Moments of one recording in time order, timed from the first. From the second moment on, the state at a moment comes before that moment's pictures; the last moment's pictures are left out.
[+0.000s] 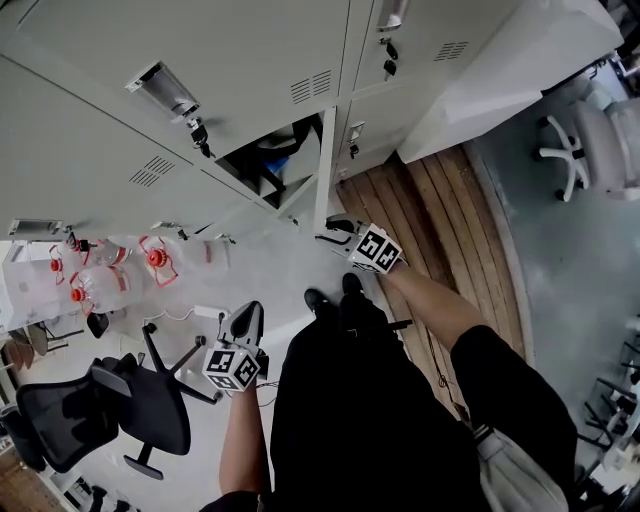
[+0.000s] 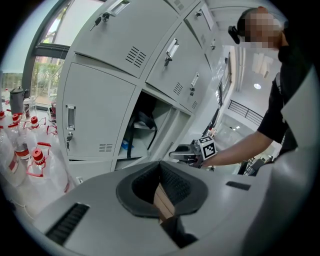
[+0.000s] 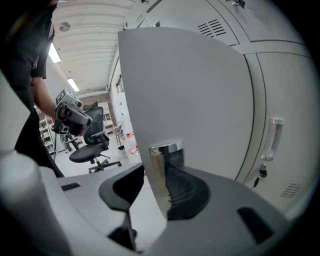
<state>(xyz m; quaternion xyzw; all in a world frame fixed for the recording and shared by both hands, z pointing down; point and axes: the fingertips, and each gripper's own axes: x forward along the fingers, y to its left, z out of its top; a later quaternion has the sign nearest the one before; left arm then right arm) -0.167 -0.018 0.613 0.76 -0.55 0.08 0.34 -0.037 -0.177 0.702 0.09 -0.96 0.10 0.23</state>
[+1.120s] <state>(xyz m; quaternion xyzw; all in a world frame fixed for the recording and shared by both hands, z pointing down) -0.037 -0.071 0.600 0.74 -0.57 0.05 0.34 0.069 -0.189 0.699 -0.04 -0.96 0.09 0.24</state>
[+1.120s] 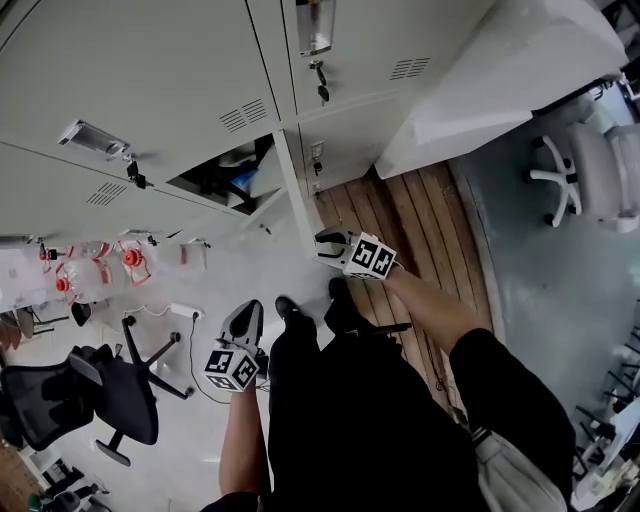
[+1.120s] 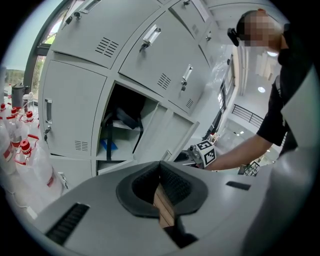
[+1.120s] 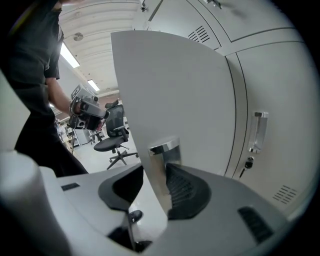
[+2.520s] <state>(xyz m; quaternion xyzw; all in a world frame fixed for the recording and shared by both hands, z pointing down) 0.028 -0.092 0.592 0.74 -0.58 0.05 0.34 0.166 -0.243 0.700 0.03 -0.96 0.09 0.25</state>
